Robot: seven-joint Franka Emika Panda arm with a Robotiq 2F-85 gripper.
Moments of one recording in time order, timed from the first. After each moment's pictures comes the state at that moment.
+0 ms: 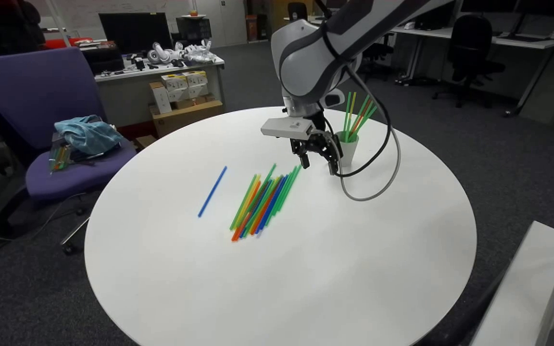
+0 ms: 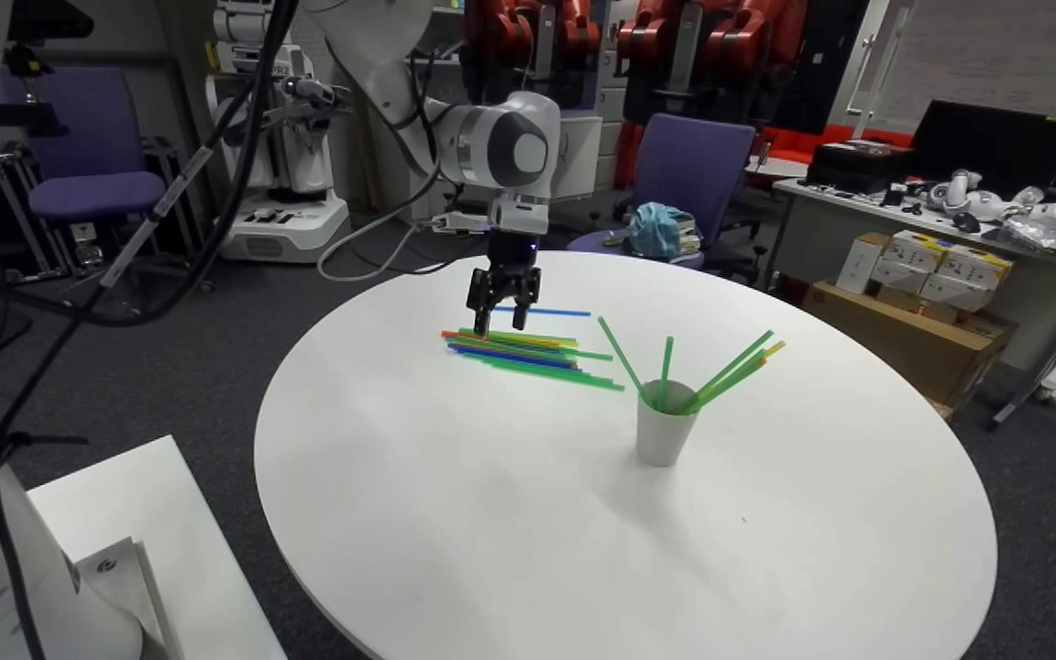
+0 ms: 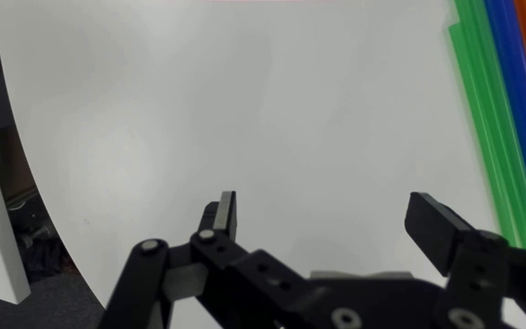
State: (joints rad) arm -0.01 0.49 0.14 -1.80 -0.16 2.05 1.67
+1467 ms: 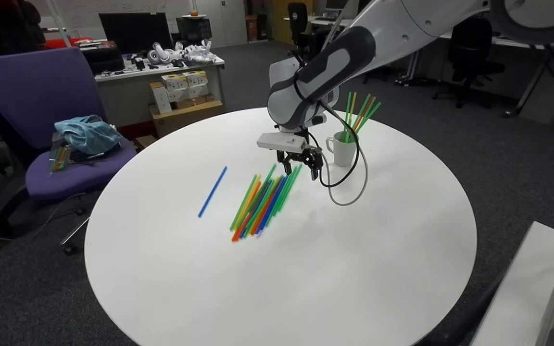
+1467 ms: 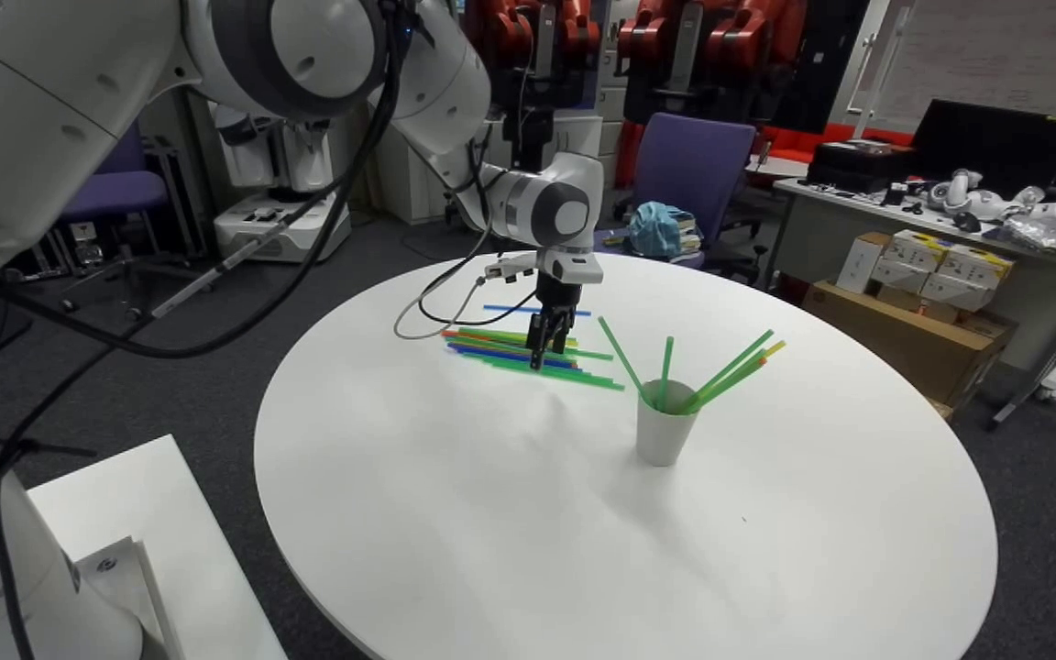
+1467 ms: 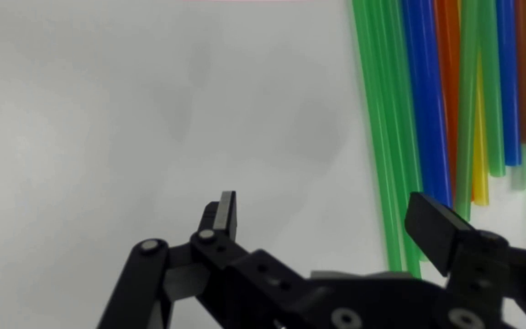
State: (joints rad) arm 0.07 0.81 -0.02 -1.49 -0.04 2.16 1.36
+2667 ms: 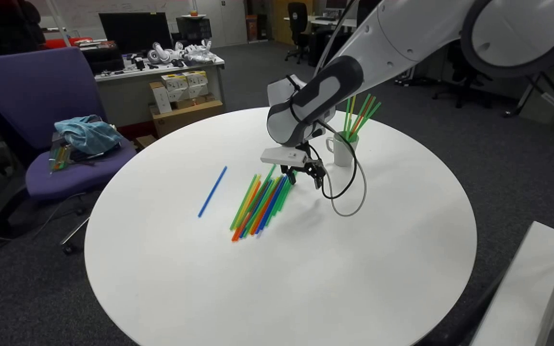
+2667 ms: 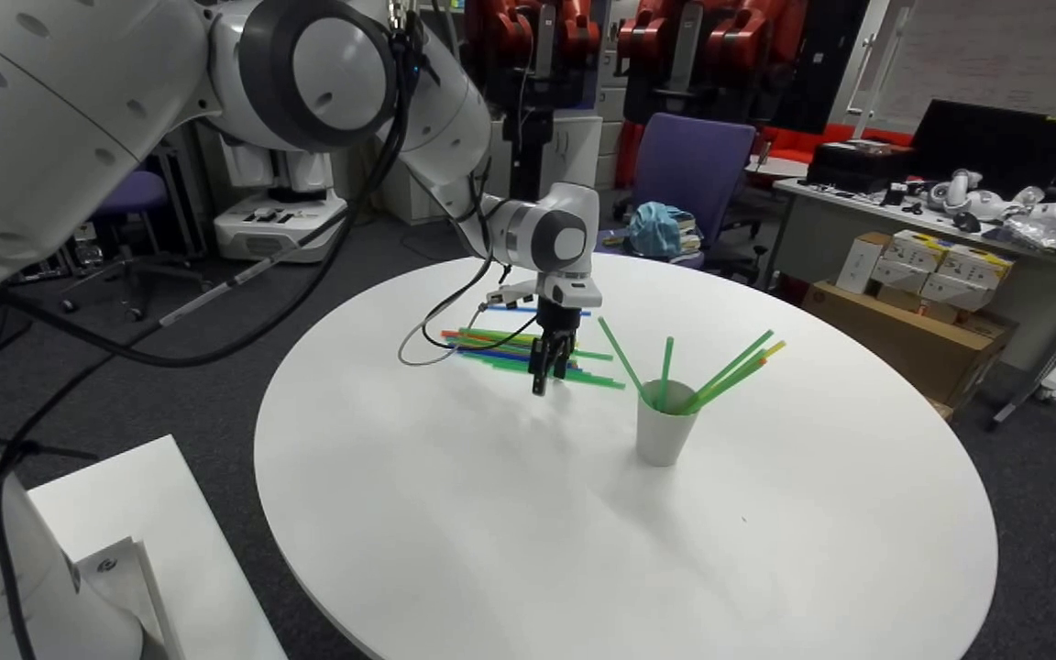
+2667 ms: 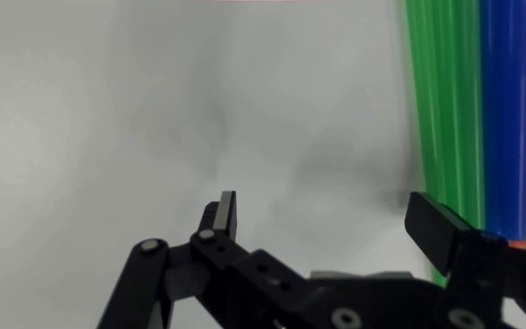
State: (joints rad) arm 0.13 0.90 -0.09 -1.43 -0.04 2.16 1.35
